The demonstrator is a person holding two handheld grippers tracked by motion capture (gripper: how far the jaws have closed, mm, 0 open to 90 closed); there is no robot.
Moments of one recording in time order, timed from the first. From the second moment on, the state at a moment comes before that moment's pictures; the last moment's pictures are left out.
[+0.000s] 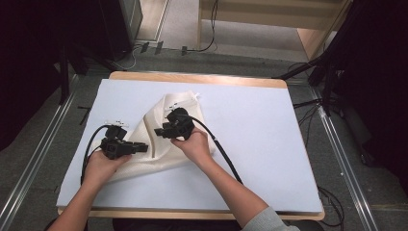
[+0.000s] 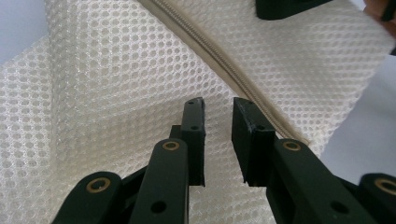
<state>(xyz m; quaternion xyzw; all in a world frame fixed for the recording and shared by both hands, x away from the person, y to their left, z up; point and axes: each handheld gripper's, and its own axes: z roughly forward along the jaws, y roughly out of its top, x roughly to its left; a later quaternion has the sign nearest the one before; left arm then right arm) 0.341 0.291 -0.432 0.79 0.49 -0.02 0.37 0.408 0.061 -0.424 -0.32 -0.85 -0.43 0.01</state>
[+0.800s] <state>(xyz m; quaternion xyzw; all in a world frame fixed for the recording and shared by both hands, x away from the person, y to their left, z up) 0.391 0.329 -0.433 0.79 0.51 0.05 0.34 0.366 0.016 -0.405 -0.28 -0.85 -0.44 0.01</state>
